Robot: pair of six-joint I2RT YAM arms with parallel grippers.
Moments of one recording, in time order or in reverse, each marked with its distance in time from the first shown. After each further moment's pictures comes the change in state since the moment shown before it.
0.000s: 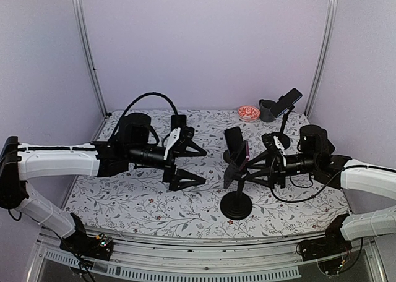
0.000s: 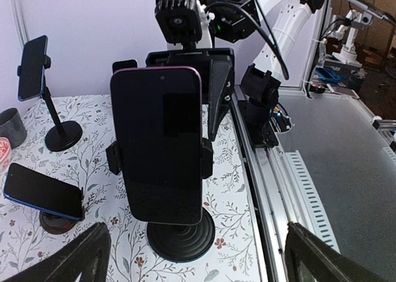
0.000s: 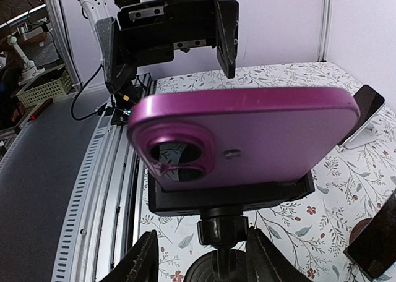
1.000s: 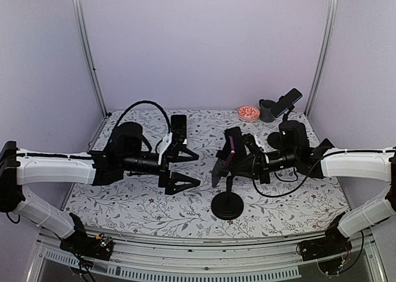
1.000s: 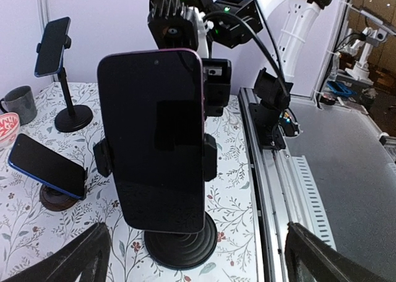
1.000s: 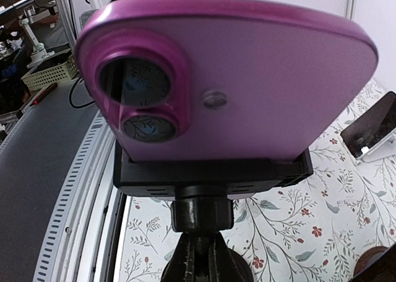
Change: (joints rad) left arm 0.017 -0.053 -0.140 0.129 -0.053 -0.105; right arm 0.047 0.254 0.126 0.056 -0.018 -0.074
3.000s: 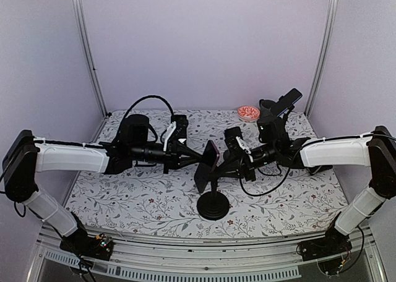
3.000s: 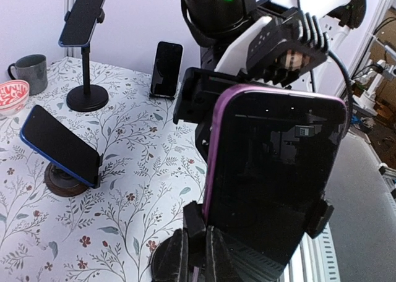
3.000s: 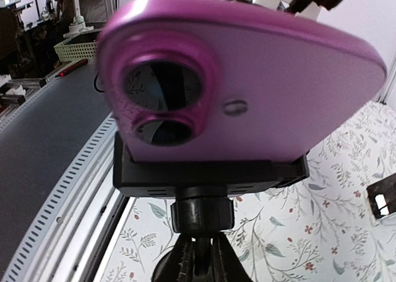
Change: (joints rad) left arm 0.109 0.167 0.096 0.045 0.081 -0.125; right arm 0.061 0.230 0.196 -0.035 -0.134 -0.211
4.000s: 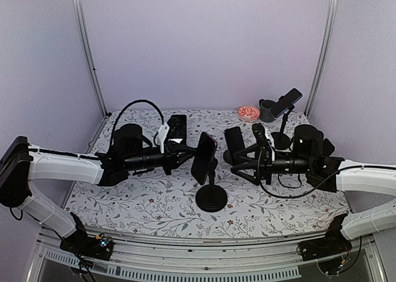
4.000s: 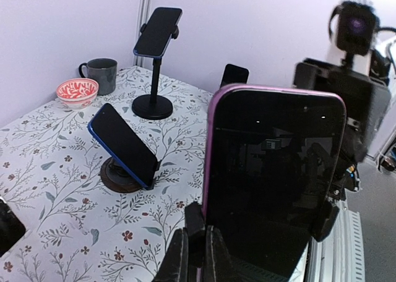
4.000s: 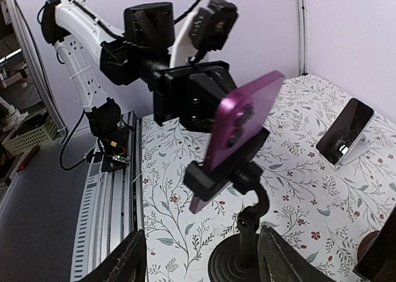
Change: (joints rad) left arm -0.066 -0.082 -0.133 0.161 -0.384 -0.097; right arm 0.059 -0.428 -0.286 0.188 0.419 0.562
